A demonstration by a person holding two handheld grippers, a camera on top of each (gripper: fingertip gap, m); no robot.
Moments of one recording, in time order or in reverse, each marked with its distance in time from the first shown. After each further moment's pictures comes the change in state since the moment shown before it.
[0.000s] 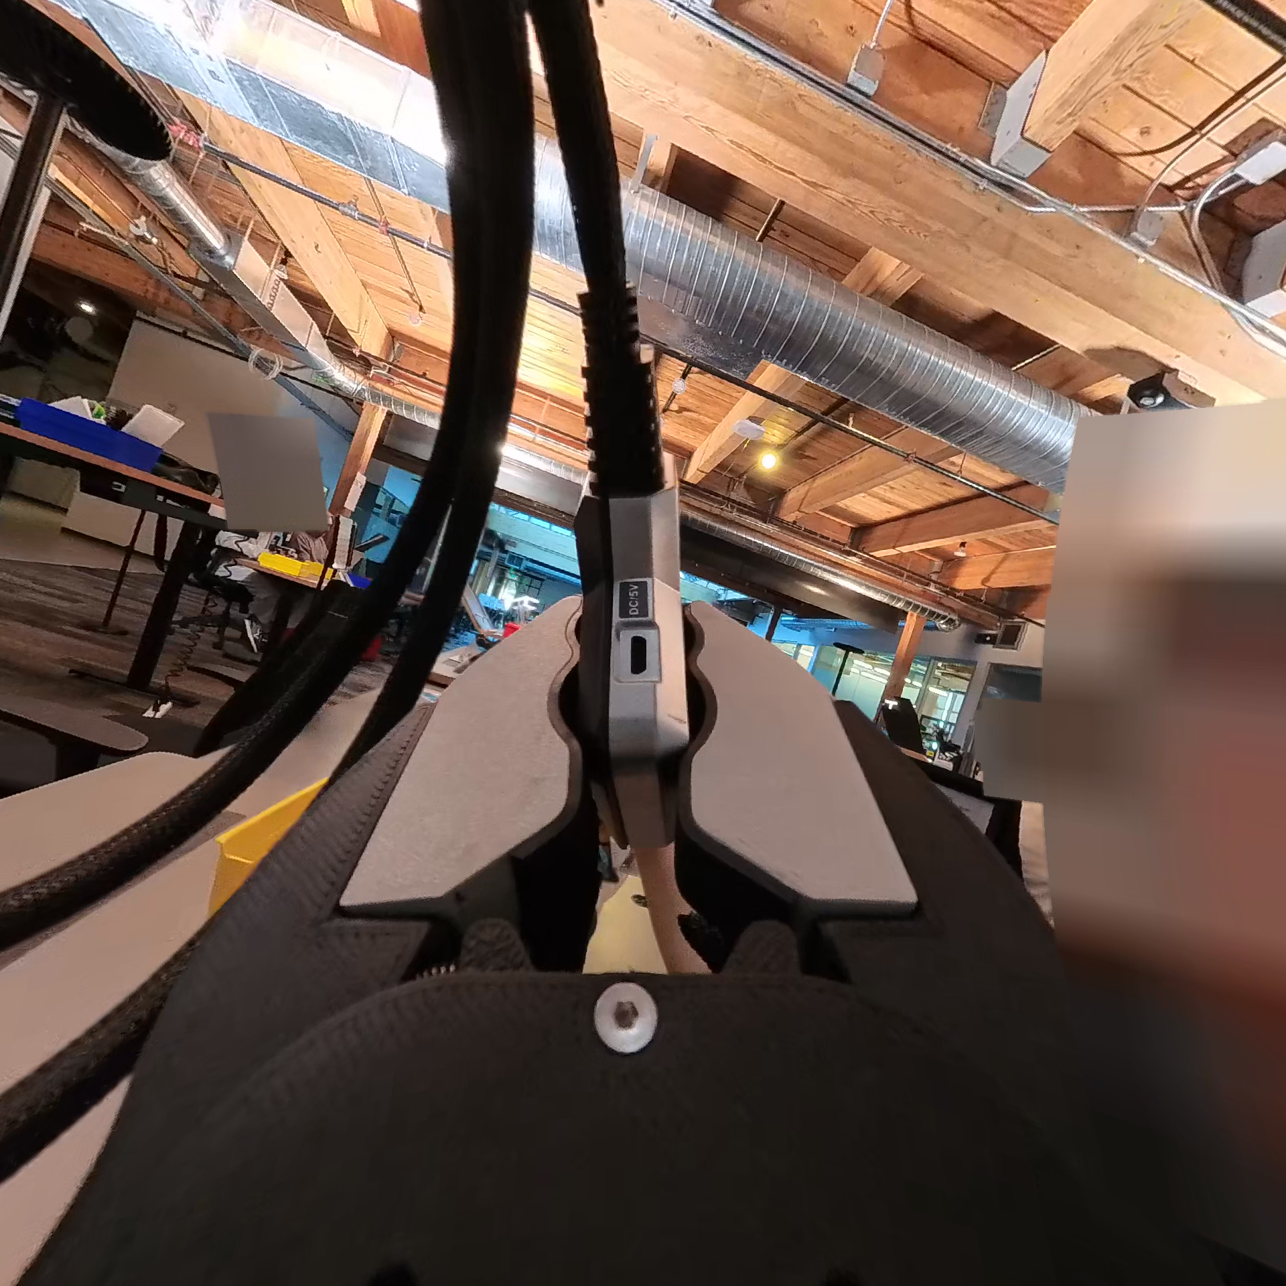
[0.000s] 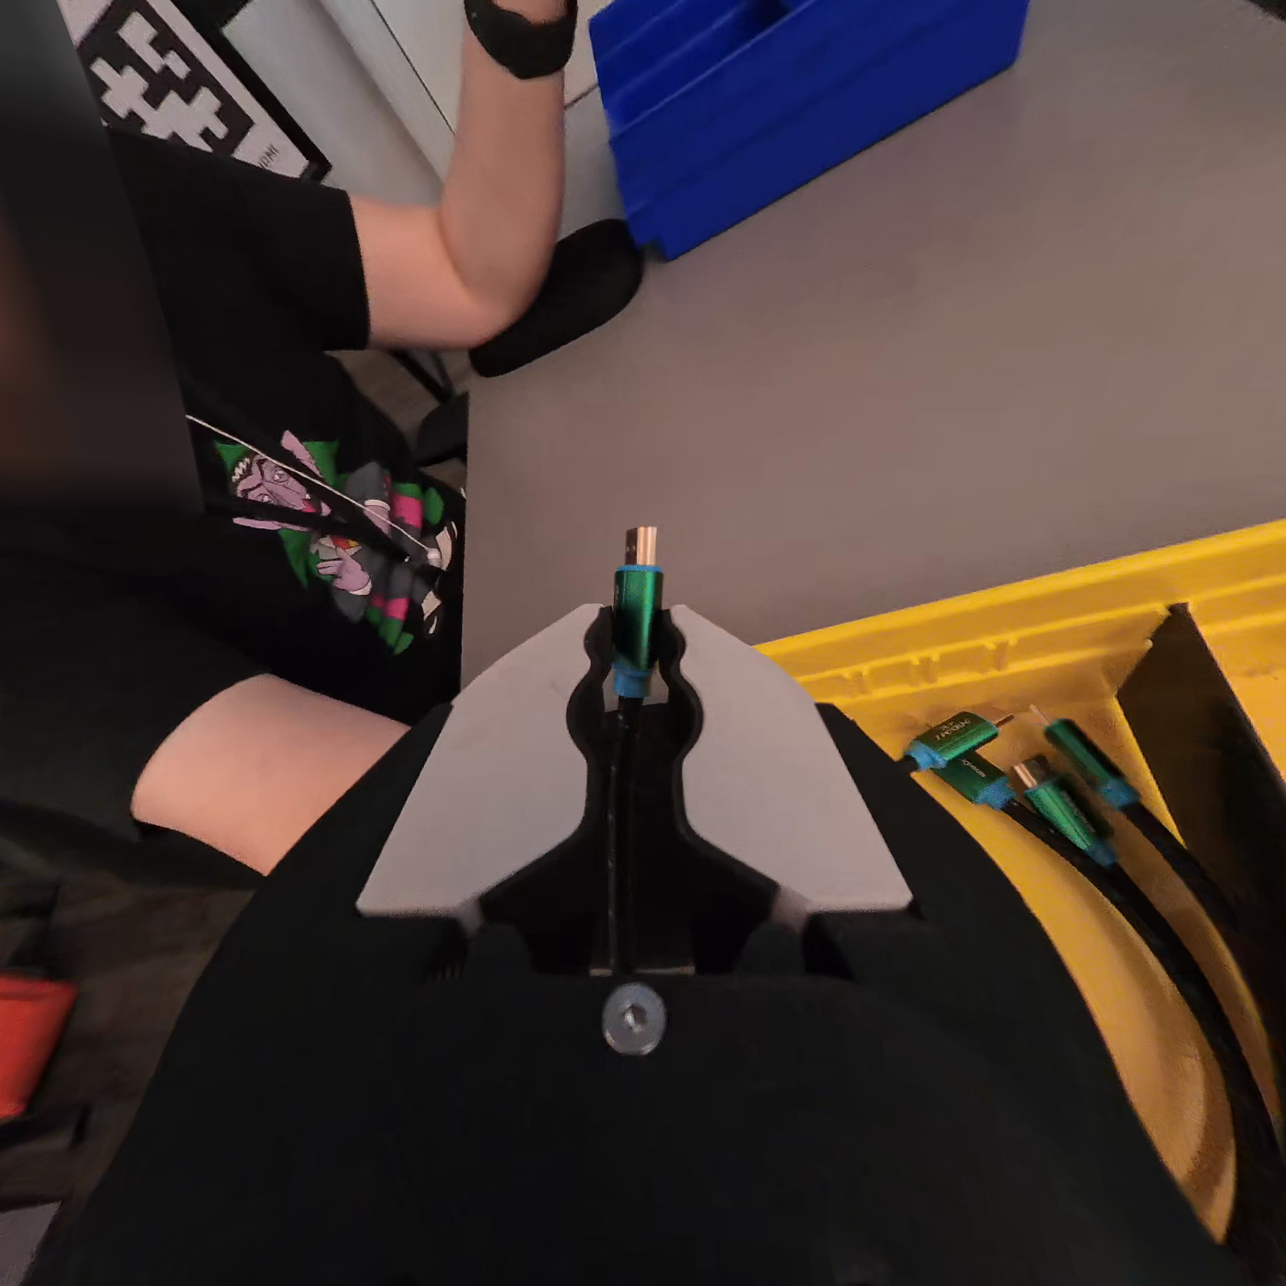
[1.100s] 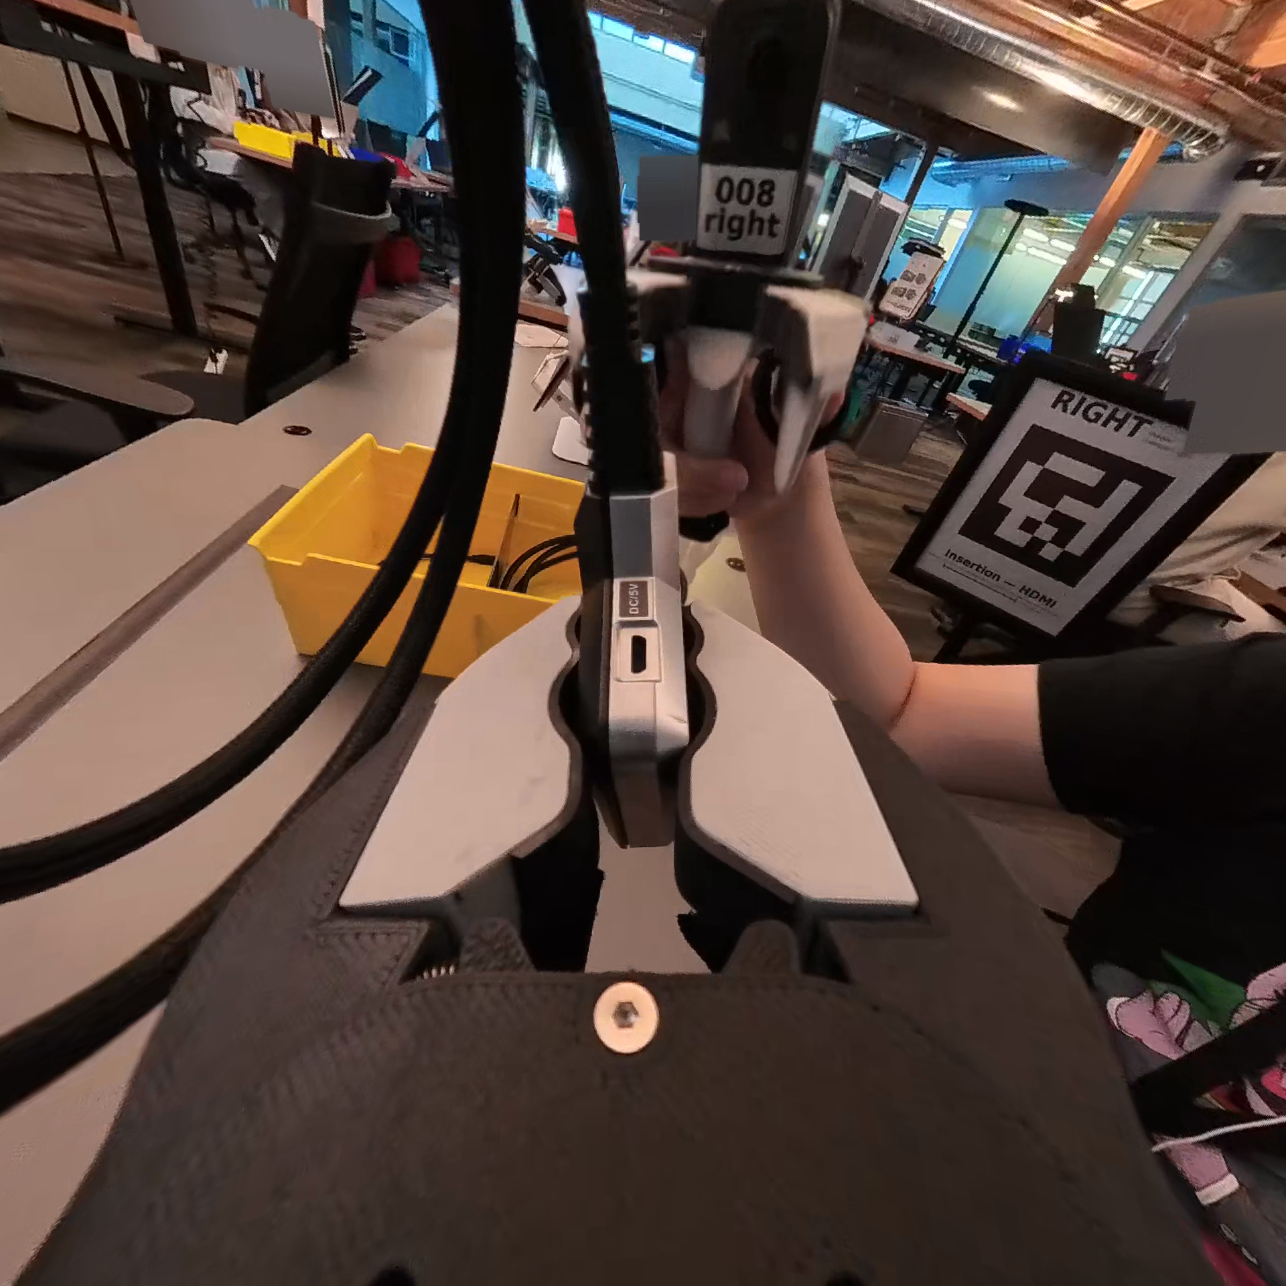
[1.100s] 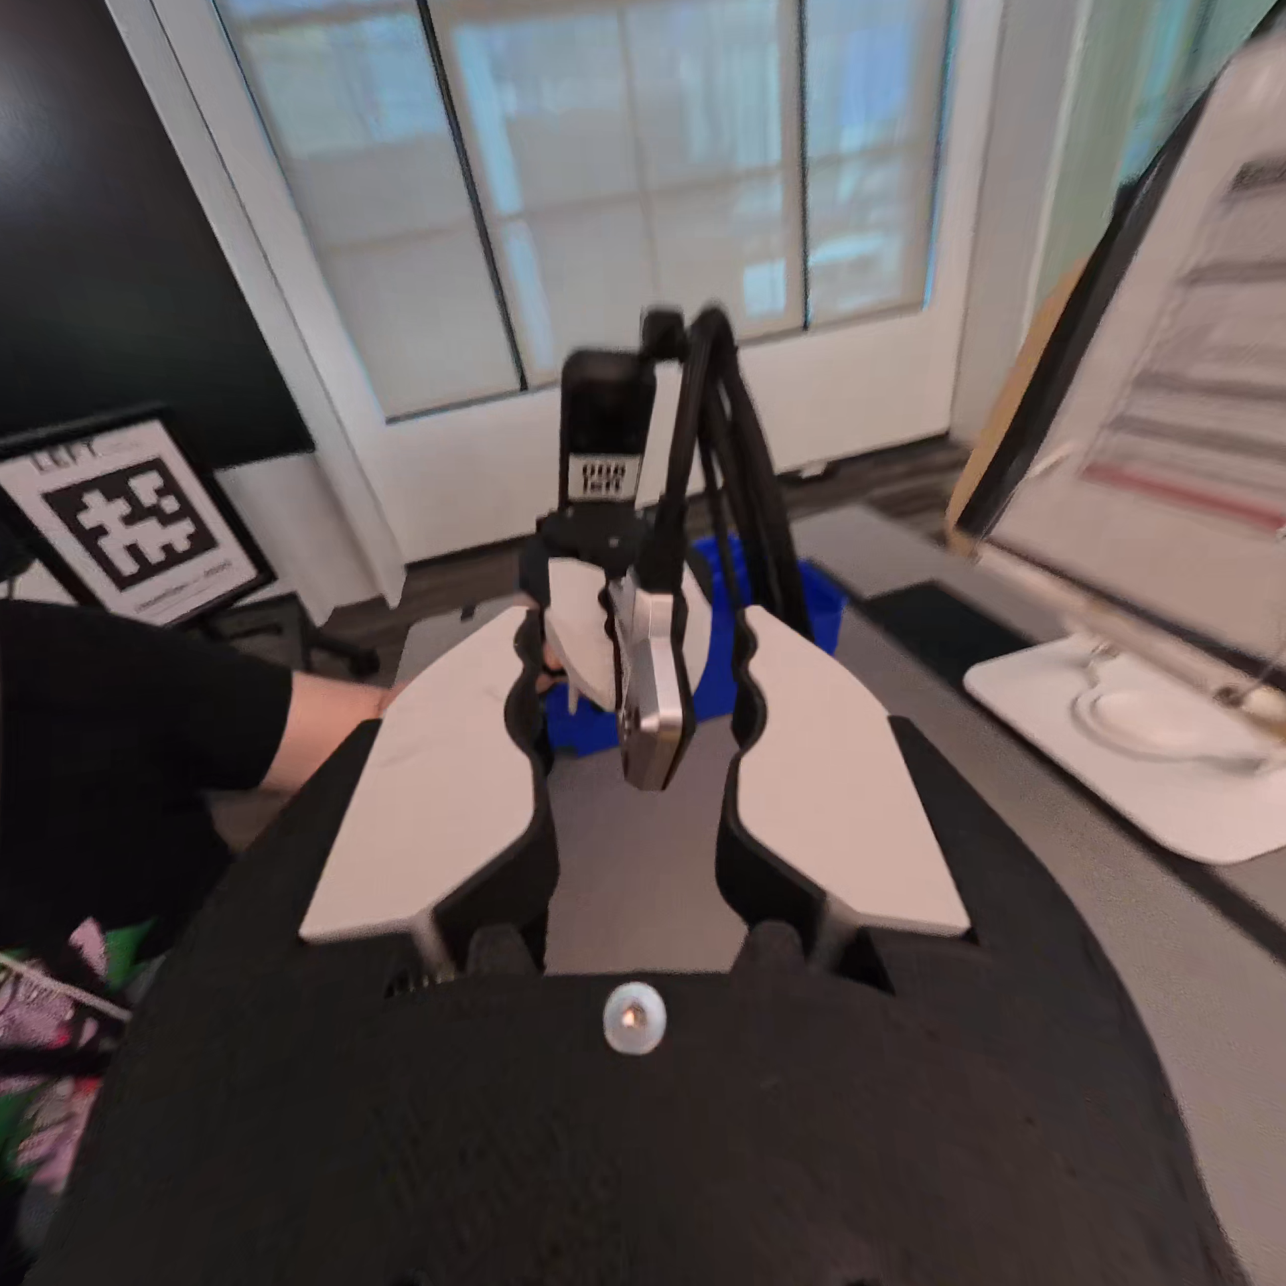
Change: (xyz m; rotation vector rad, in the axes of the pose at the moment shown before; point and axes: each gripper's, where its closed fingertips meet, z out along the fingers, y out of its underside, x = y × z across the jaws) left arm -0.039 0.144 0.030 -0.647 -0.111 0.108; right arm -0.019 -0.208 0.052 0.590 0.162 -0.230
